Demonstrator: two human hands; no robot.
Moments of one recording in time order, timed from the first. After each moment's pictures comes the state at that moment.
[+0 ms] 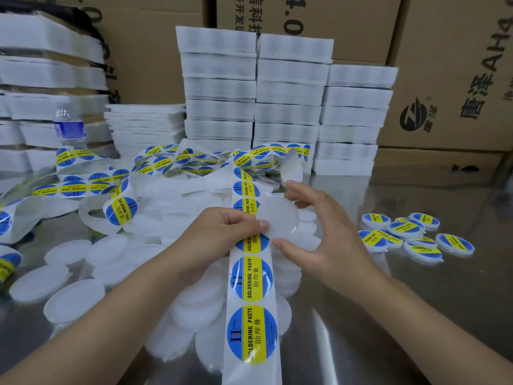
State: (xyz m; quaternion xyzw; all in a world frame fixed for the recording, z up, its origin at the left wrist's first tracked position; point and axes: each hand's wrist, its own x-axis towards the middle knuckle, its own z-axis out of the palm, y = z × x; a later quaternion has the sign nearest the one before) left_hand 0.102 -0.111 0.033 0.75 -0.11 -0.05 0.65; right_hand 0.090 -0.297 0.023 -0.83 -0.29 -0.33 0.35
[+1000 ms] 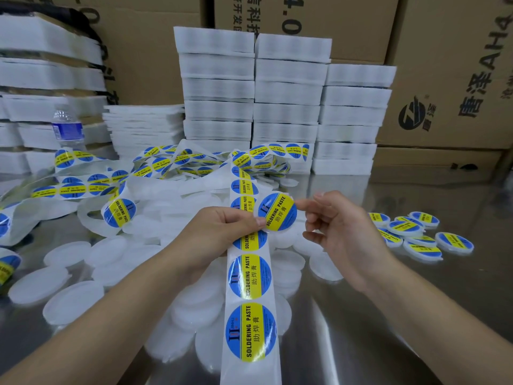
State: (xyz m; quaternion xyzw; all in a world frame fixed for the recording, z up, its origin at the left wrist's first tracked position) left_hand 0.103 -0.110 0.034 0.74 -0.11 -0.06 0.66; right_hand 0.095 -0.299 0.041 -0.64 -0.07 -0.04 0.77
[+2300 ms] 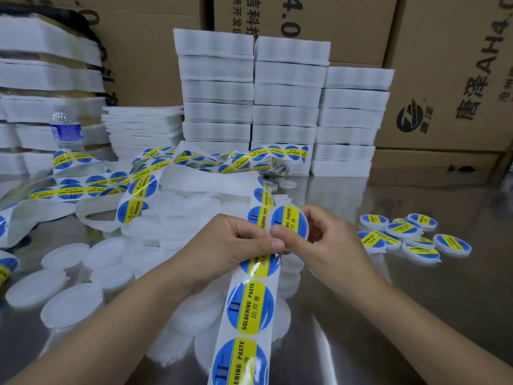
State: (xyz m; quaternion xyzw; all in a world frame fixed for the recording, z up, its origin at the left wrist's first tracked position) left_hand 0.091 -0.118 0.034 0.73 -0.23 -0.08 0.64; right_hand 0.087 -0.291 0.023 -0.84 -0.14 -0.24 0.46
